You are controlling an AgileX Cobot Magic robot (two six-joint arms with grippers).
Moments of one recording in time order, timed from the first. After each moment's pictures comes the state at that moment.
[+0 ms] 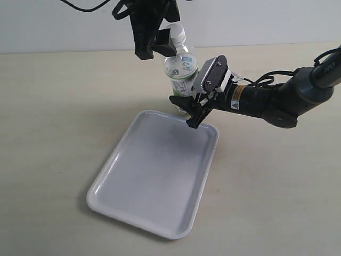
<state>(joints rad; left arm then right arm) -0.63 2.02 -1.91 -0.17 0.97 1.24 0.10 2.33 -1.13 -0.85 -0.93 0.06</state>
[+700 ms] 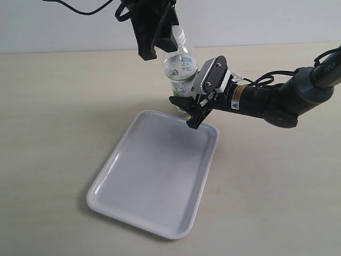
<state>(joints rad) -0.63 2.02 -1.91 -0.16 0.97 1.15 0.10 2.33 -1.13 -0.86 -0.93 0.05</state>
